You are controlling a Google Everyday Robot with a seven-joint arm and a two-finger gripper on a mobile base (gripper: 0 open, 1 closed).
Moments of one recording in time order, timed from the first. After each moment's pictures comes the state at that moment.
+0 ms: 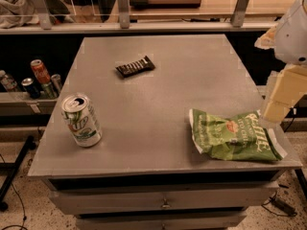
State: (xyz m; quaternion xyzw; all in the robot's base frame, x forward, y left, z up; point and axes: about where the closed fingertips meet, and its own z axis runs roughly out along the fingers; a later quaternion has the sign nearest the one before) arm 0.438 -0.217 0.976 -0.60 0.78 -0.03 0.16
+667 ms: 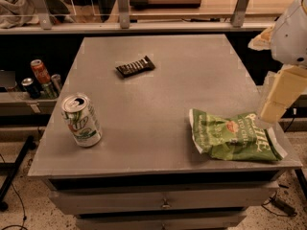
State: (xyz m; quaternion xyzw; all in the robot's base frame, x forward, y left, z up) arm 0.439 -0.206 0.975 -0.62 0.77 -0.01 0.17
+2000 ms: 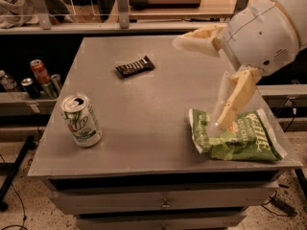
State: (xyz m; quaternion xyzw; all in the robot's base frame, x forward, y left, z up) arm 0.401 -0.066 1.006 -0.70 0.56 0.28 0.34
